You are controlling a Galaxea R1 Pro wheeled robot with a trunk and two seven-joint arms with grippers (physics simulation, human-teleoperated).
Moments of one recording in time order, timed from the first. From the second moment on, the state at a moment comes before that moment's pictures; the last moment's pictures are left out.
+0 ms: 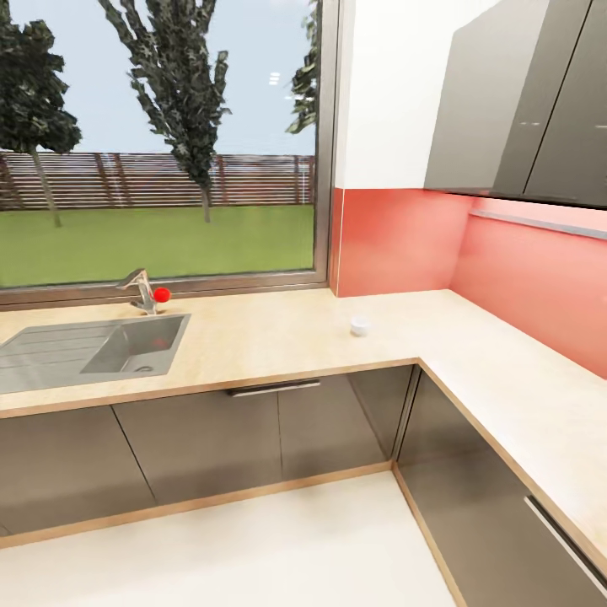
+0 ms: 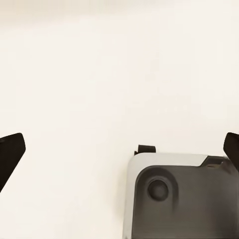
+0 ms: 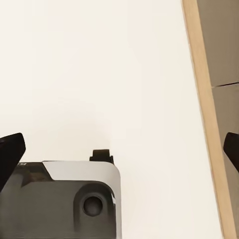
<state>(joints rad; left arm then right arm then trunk) 0.04 0.09 0.04 -0.40 0.05 -0.24 0.00 -0.25 -0.05 -0.15 -0.21 0.14 -0.03 0.00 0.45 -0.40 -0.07</state>
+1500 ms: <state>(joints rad) 0.05 0.15 0.02 -0.07 0.04 -0.07 0.03 -0.98 0.17 -0.15 -0.83 0.14 0.37 -0.33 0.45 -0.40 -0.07</state>
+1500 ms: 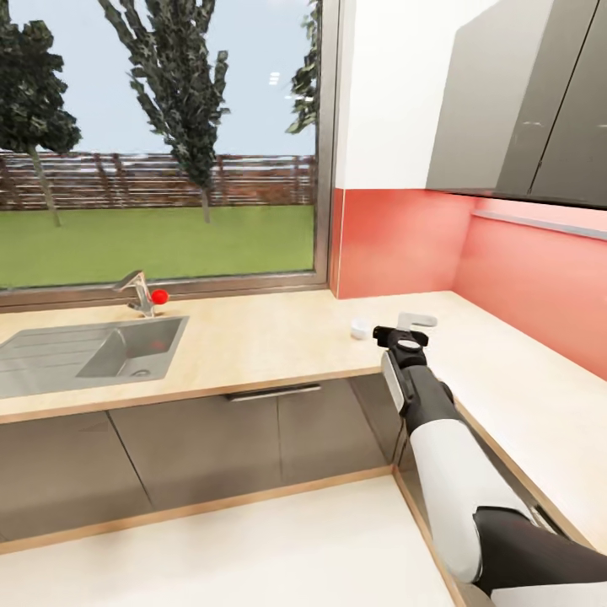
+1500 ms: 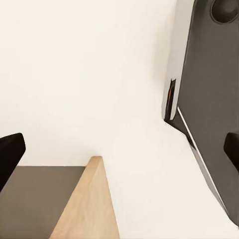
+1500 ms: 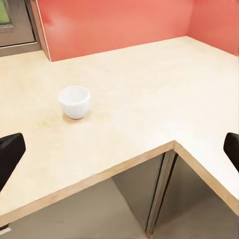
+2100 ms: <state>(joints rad) 0.05 0.14 0.02 -0.07 0.04 0.01 0.04 -0.99 0.17 -0.15 -0.75 0.14 0.38 -0.26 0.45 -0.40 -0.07</state>
